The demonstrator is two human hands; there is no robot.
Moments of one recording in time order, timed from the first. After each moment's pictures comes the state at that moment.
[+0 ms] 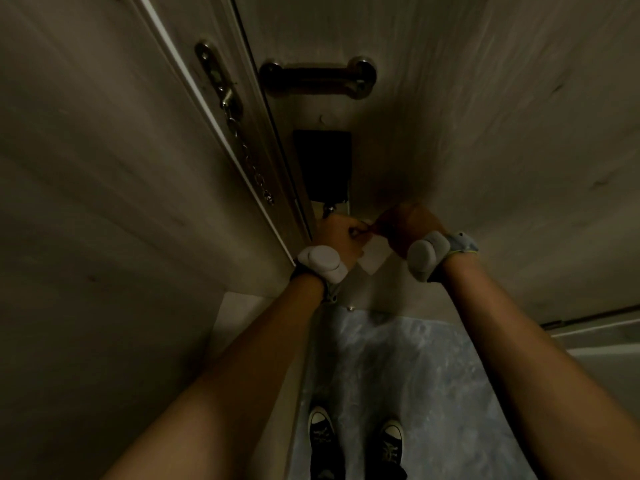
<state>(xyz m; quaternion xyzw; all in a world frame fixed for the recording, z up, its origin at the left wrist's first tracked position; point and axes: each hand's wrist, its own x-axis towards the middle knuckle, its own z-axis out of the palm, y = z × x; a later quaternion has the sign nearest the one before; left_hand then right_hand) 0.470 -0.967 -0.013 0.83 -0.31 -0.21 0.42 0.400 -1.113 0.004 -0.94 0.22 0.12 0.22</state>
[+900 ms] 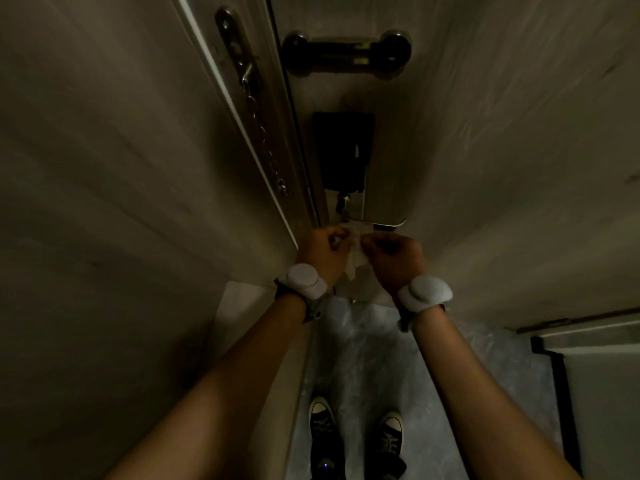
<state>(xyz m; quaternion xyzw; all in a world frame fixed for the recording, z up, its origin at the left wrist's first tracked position) 0.475 -0.914 -0.042 0.85 -0.23 -0.17 0.44 0.382 -1.019 -0.031 -0.71 0.42 -0.09 0.56</state>
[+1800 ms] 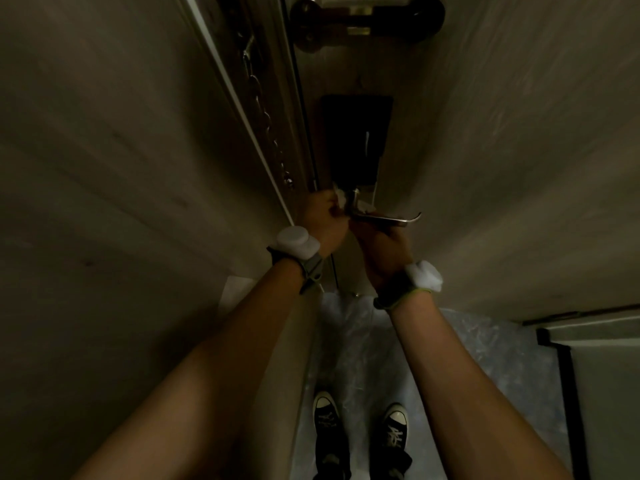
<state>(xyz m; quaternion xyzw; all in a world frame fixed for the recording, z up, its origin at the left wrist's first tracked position) 0.518 -0.938 -0.027 0.83 -0.16 -0.20 0.50 0.431 -0.996 -0.053 -0.38 0.39 -0.20 0.81</state>
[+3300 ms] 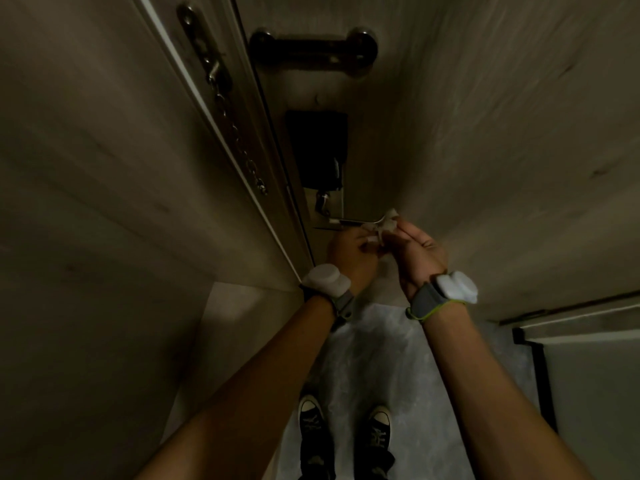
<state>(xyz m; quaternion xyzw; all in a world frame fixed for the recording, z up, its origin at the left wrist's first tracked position) 0.422 -0.977 -0.042 0.80 -0.22 -0.22 0.51 0.359 -1.063 -0.041 -0.36 0.45 -0.23 0.79</state>
